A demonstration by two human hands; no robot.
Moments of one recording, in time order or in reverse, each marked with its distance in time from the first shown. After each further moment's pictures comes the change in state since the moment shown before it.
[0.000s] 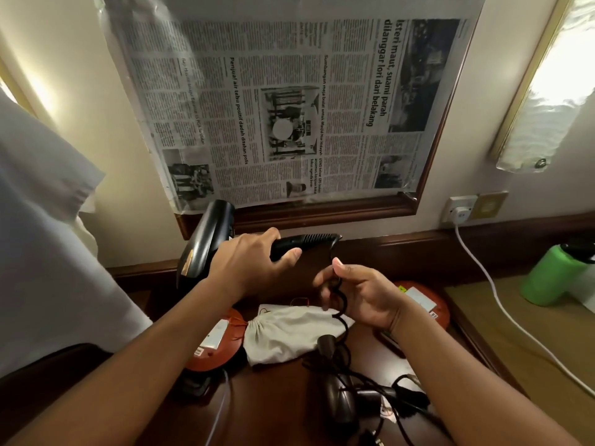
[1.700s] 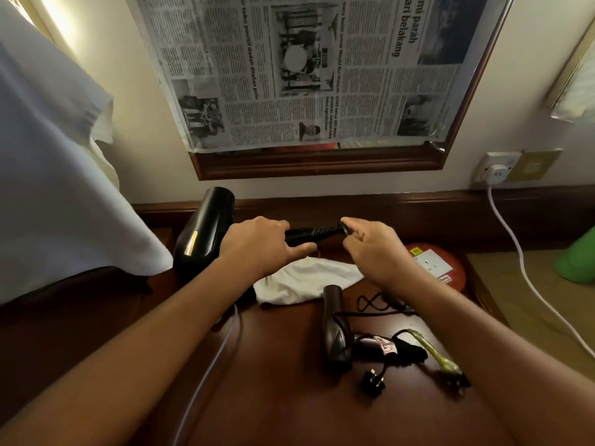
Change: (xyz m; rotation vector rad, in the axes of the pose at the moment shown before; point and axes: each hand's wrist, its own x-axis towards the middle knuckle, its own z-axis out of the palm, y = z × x) left_hand -0.052 0.054 0.014 0.223 -0.331 -0.206; right_hand -0.045 0.002 0.012 -1.145 0.412 -0.175
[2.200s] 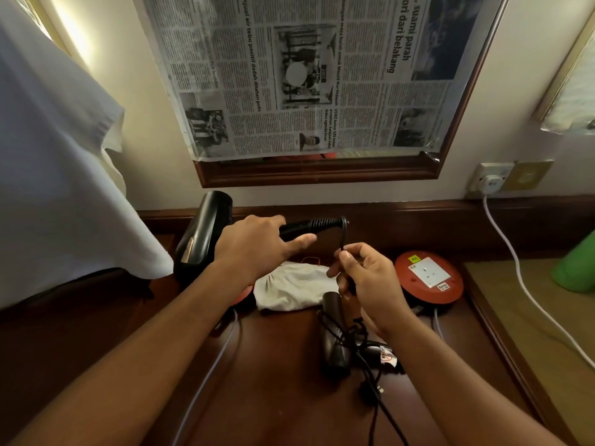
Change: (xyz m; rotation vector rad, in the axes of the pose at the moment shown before) left_hand -0.013 -0.003 -0.011 -0.155 0.170 -0.032; right_hand -0.034 0.012 0.033 0.801 0.098 0.129
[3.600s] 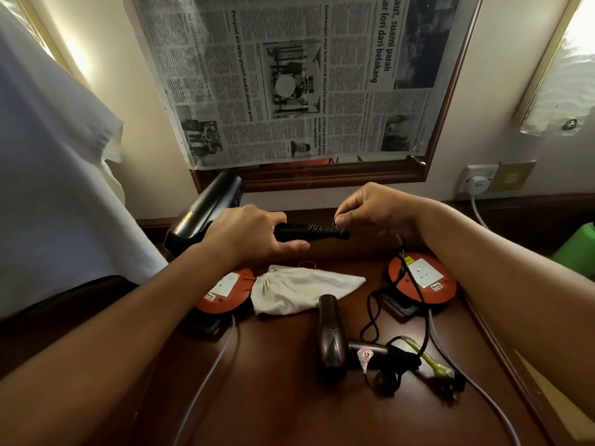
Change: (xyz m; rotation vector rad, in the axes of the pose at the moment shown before) left_hand 0.004 0.002 -0.036 0.073 -0.052 0.258; right_hand 0.087 -0.087 -0.053 -0.670 -0.511 0.038
